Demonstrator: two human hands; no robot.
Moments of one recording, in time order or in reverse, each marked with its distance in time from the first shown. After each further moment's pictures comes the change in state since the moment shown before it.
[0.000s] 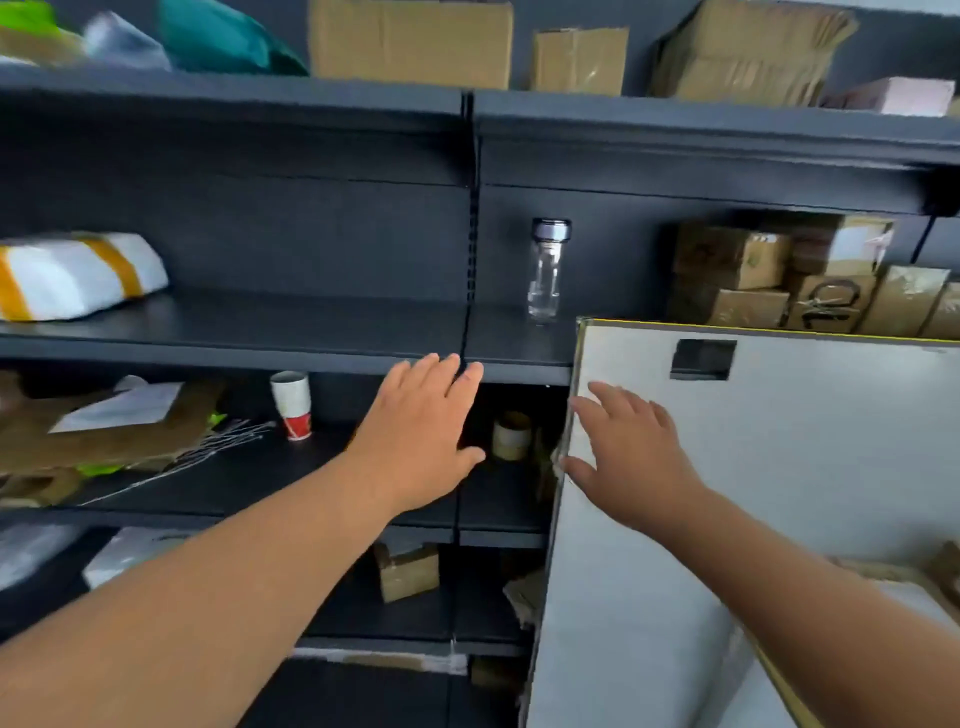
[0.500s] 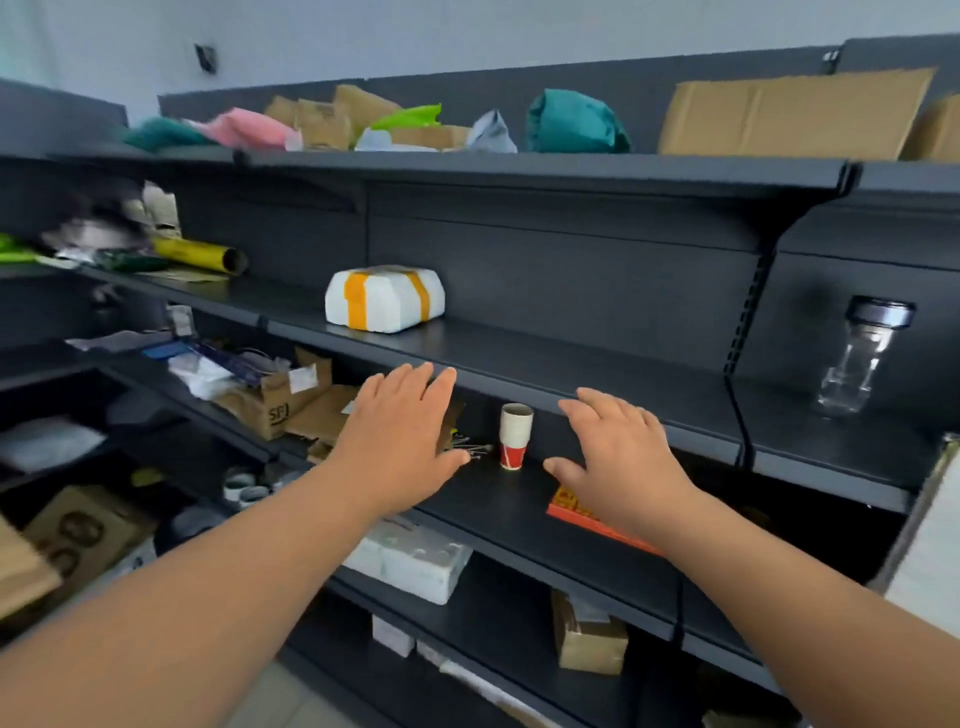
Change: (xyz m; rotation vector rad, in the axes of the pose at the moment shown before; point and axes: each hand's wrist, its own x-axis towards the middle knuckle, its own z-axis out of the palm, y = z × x) left_hand -0.137 -0.216 -0.053 0.150 0.025 -0.518; right_hand 0.084 -0.254 -0.014 0.179 0.022 -0.441
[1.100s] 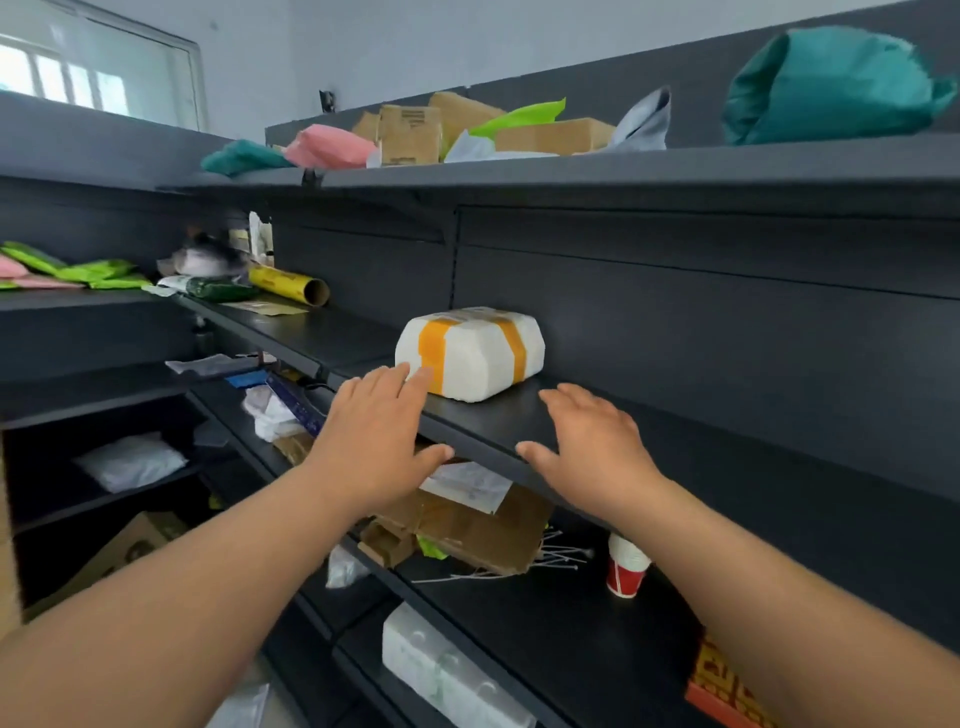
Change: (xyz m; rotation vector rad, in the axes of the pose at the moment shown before) left_hand 0.160 -0.170 0.071 0.088 0.076 -0.227; right_hand 0.287 -0.070 0.080 0.180 -0.011 -0.166
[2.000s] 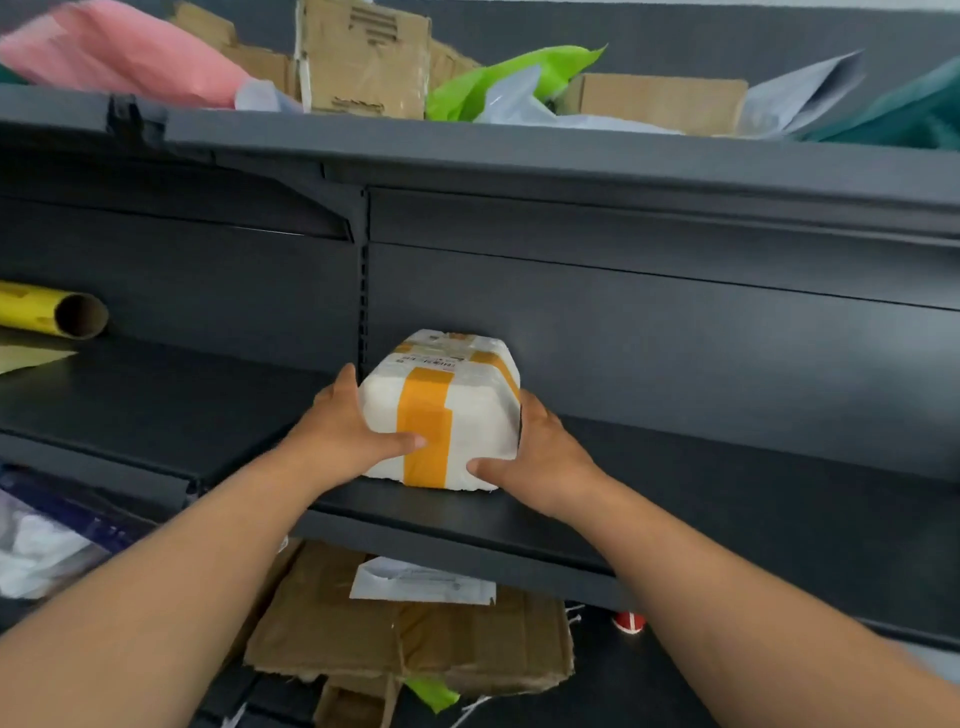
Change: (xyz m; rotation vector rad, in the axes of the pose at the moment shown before) left_hand 0.244 -0.157 0.155 -0.812 -0.431 -0.087; right_hand 0.199 -0.059 0.086 0.354 0.035 0.554
